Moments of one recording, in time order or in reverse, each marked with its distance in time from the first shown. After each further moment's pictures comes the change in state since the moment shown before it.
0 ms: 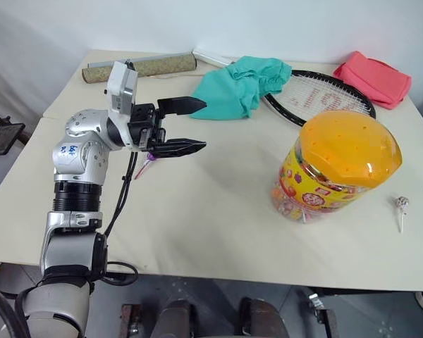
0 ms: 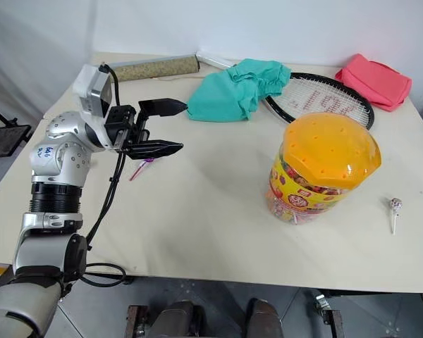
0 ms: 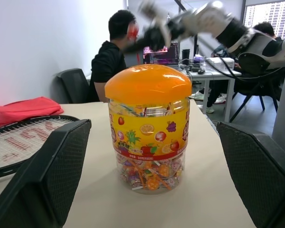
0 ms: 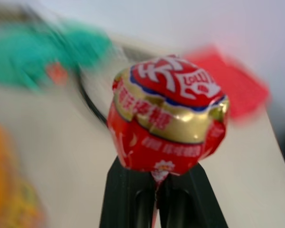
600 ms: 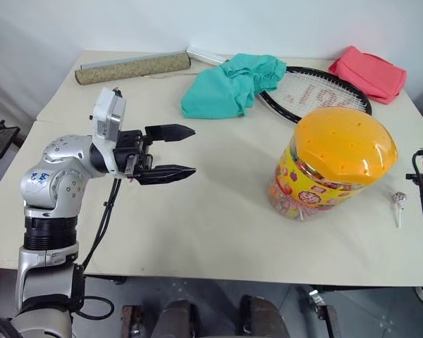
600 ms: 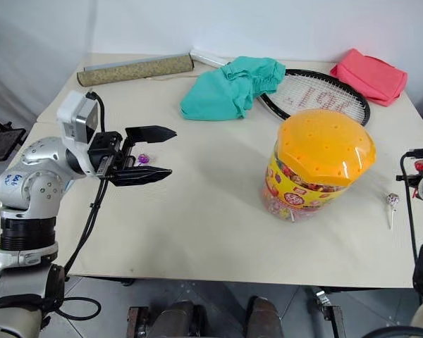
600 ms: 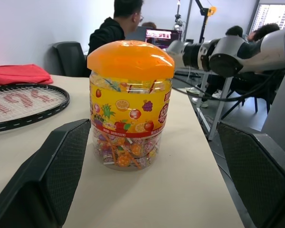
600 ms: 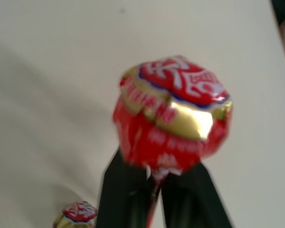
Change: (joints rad) left arm 0.252 0.115 0.052 -0.384 -0.137 0.257 0.162; right arm -0.447 0.250 0.344 0.998 -0.518 -0.426 -0.090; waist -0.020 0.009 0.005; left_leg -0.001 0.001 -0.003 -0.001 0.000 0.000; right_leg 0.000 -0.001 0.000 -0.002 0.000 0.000
